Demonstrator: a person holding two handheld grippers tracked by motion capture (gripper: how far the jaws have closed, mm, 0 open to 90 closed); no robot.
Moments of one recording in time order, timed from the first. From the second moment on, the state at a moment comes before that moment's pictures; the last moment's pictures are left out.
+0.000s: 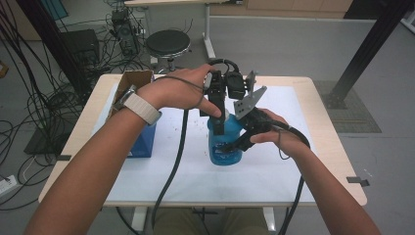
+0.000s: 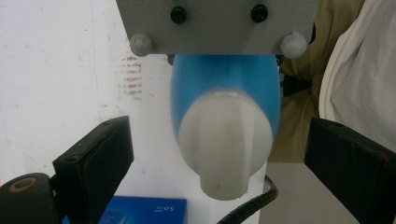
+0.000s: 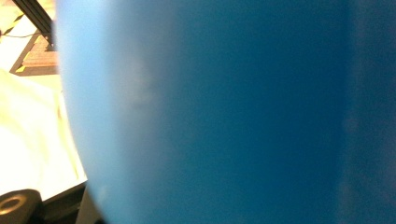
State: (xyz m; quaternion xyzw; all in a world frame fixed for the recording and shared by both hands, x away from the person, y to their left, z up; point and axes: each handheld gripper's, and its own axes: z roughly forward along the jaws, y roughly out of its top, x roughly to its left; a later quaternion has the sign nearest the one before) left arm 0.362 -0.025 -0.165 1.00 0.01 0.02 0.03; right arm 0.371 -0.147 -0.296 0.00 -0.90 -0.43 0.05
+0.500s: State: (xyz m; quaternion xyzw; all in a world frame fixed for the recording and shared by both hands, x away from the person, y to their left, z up) left arm 0.362 -0.023 -0.166 1.00 0.02 0.02 0.03; right arm 0.372 -0.145 -0.297 -0.01 -0.90 -0.42 0.05
